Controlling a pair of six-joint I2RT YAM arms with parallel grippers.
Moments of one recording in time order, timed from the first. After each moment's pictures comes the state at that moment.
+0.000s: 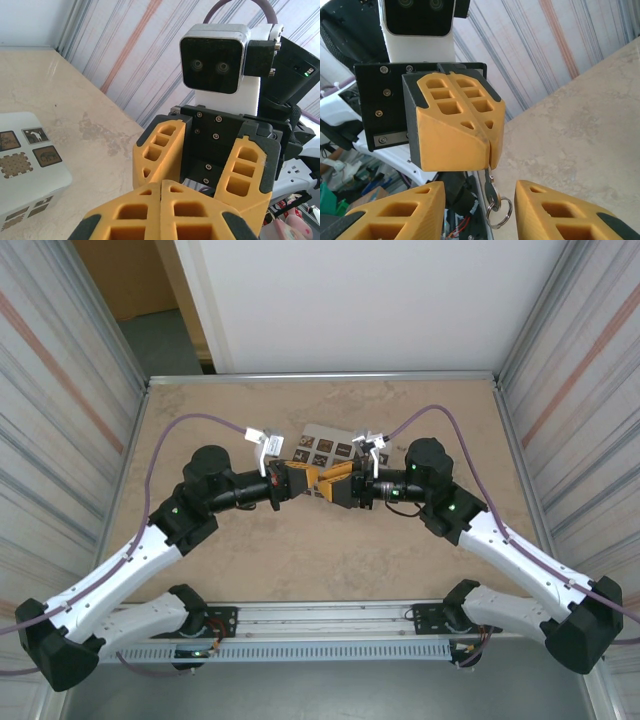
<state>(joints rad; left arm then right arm) -0.73 0.95 0.89 -0.03 0.50 -0.53 0.71 1.03 0.86 0.07 -0.70 0.49</state>
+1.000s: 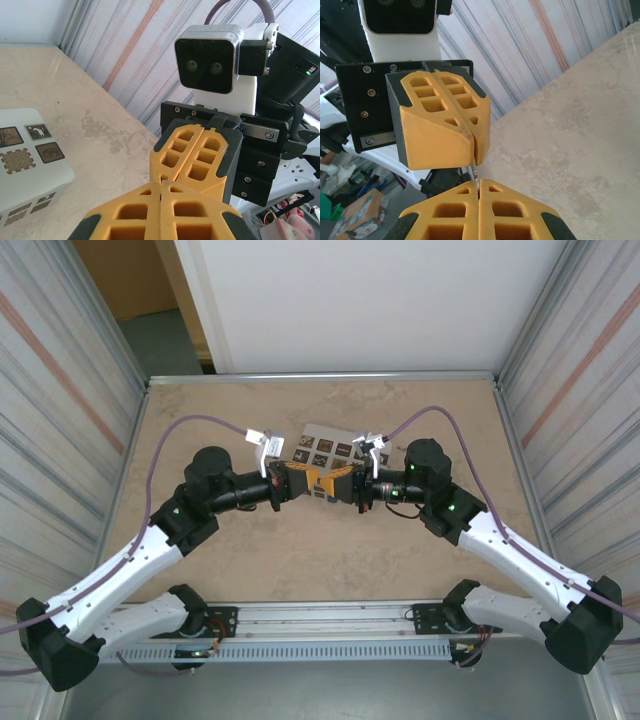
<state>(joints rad) -0.73 0.95 0.87 -0.03 0.50 -0.54 0.71 1.03 0.85 0.04 -0.67 0.50</state>
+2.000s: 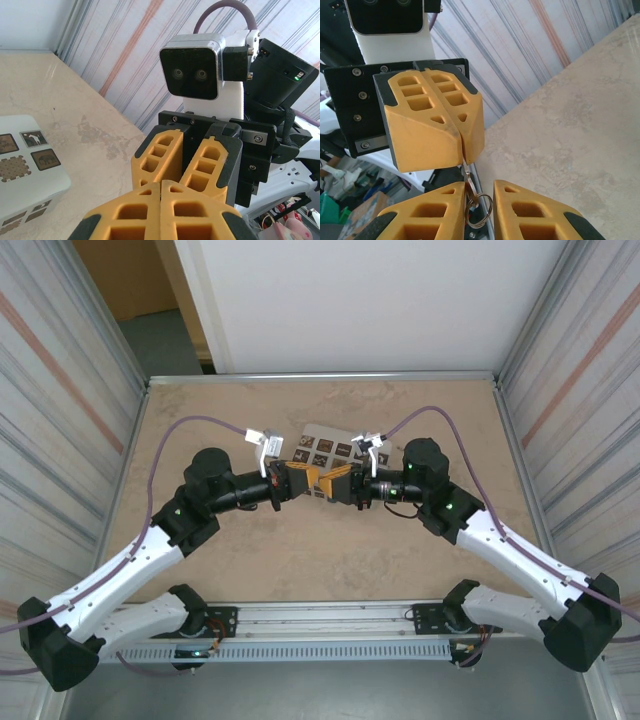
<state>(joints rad) -0.73 0.95 0.85 0.02 0.50 -0.55 0.71 1.04 0.85 0.06 -0.68 0.54</state>
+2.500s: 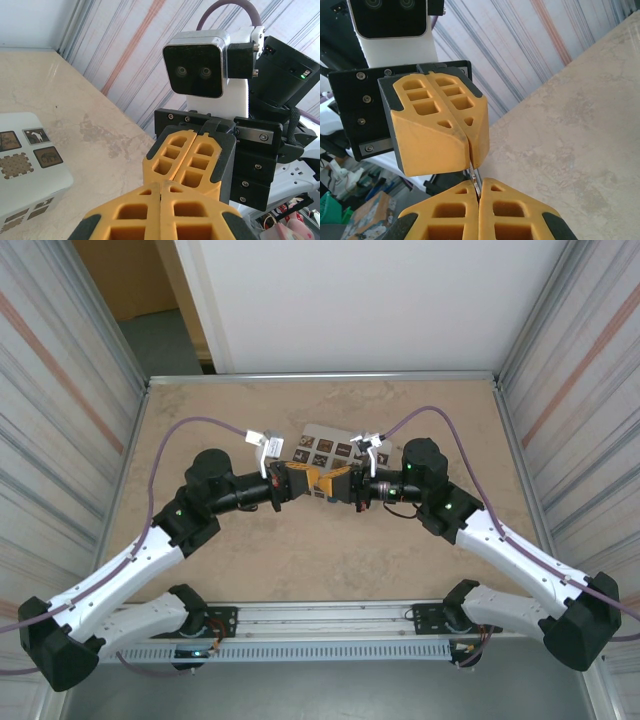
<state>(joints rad) -0.73 0.95 0.84 0.03 0.50 -0.55 0.71 1.05 0.85 0.05 -0.68 0.55</state>
